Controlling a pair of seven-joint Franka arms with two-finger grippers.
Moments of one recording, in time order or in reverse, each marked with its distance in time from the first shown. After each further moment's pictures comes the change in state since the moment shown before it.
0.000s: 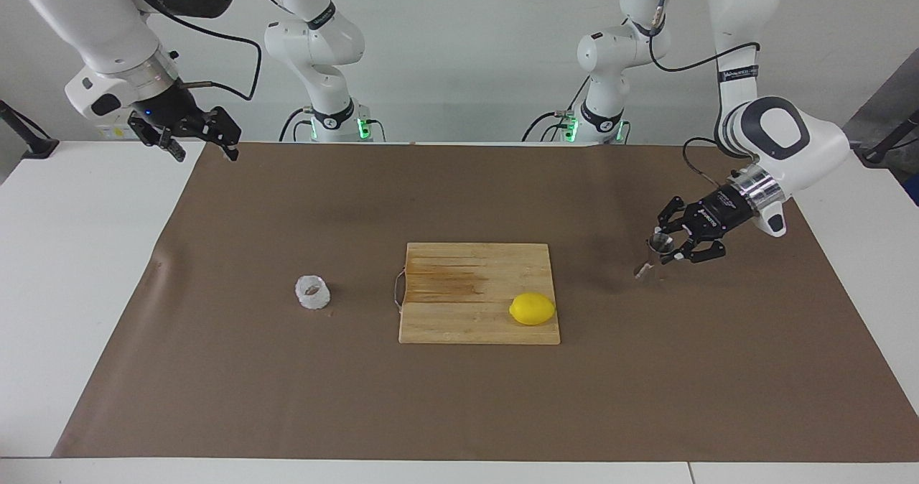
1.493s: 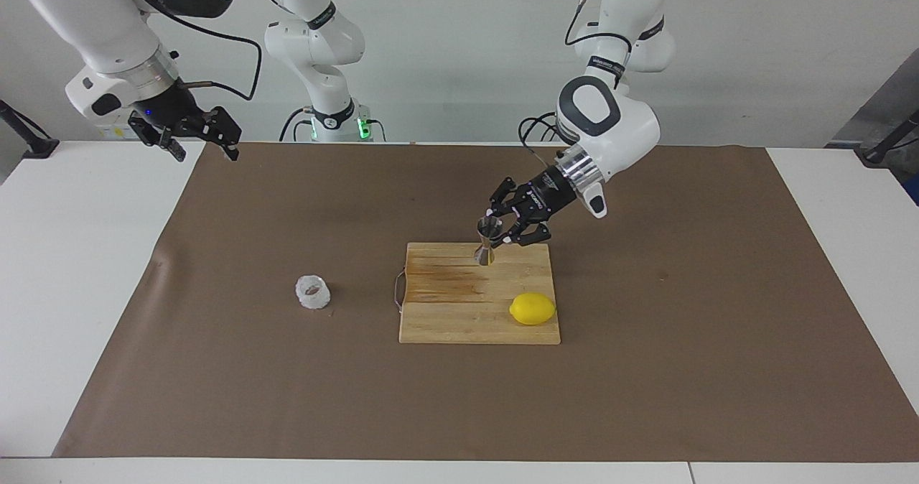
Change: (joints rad) left arm -0.579 0.033 -0.108 0.040 -0.429 0.579 -0.220; right arm 0.000 0.000 0.000 0.000 0.000 0.000 0.000
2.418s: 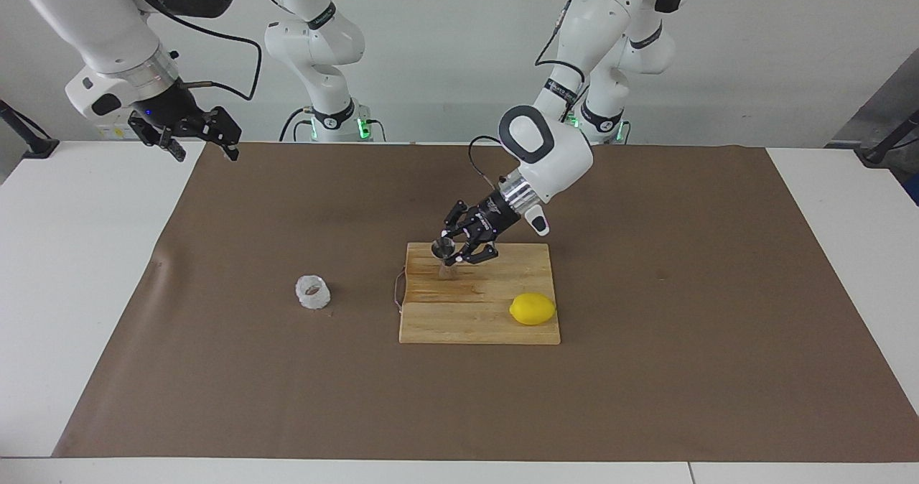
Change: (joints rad) left arm -0.067 0.220 -0.100 0.136 -0.024 0.197 0.052; right arm 0.000 0.000 0.000 0.000 0.000 0.000 0.000
